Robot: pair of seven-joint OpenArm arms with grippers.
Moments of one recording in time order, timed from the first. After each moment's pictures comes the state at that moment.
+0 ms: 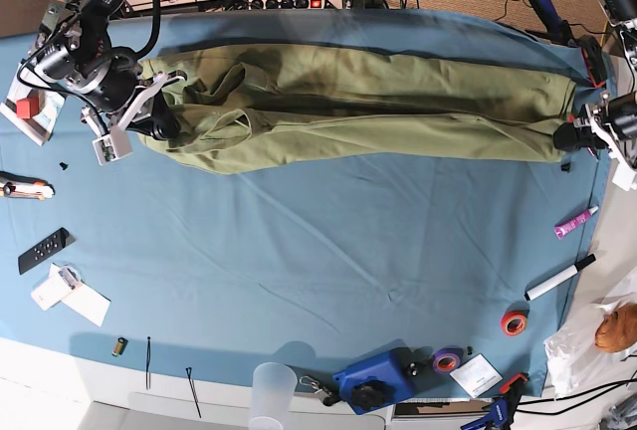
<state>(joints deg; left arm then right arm) 2.7 -28.2 -33.9 76.9 -65.7 -35.1 81.2 -15.6 13.1 31.6 115.6 42.4 36.6 -69.8</state>
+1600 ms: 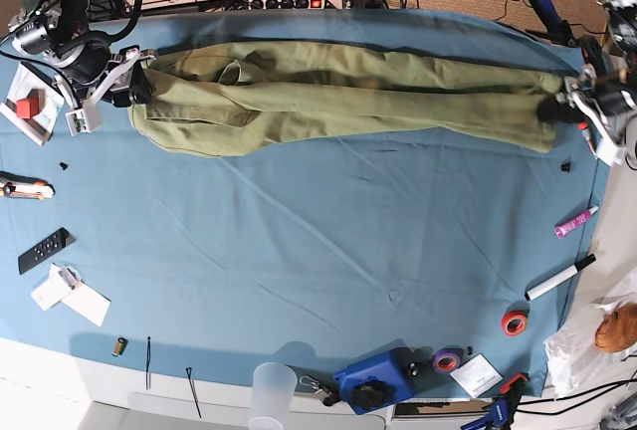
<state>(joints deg) 8.2 -23.9 -33.3 79.8 -58.3 -34.7 77.0 -19.4 12.9 41.0 115.6 43.0 36.7 -77.3</state>
